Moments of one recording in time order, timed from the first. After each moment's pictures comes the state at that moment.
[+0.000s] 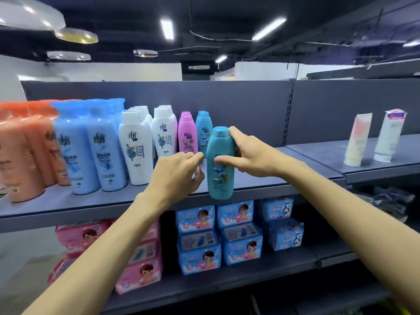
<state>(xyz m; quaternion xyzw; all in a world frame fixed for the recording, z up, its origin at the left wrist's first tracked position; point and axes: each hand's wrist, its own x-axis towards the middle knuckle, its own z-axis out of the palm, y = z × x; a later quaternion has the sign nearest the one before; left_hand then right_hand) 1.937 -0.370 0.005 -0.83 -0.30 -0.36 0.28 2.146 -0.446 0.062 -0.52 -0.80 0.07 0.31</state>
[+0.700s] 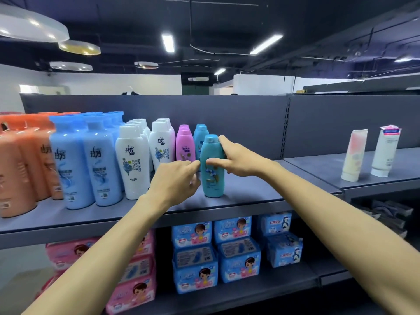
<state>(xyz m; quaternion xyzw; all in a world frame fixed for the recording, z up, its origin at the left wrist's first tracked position) 1.949 -0.333 0.011 -0.84 -0.30 -0.36 0.29 2.154 -0.381 0.068 -0.58 -0.76 0.09 0.27</state>
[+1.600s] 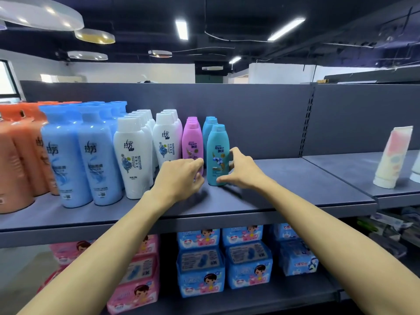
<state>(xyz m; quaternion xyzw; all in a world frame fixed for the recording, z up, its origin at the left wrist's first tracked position) 1.958 -0.289 -0.001 -0.85 -0.38 -0.29 0.23 2.165 -0.313 0.006 -0.64 -0.67 0.13 0.35</state>
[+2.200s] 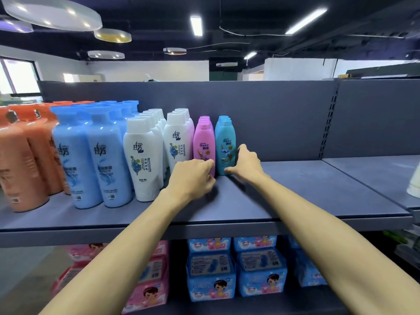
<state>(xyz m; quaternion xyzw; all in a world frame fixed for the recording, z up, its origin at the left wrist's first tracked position) 1.969 -0.272 -0.001 -0.84 -0.43 -0.24 0.22 2.153 -0.249 -0.002 -0.70 -0.61 0.09 0.37</state>
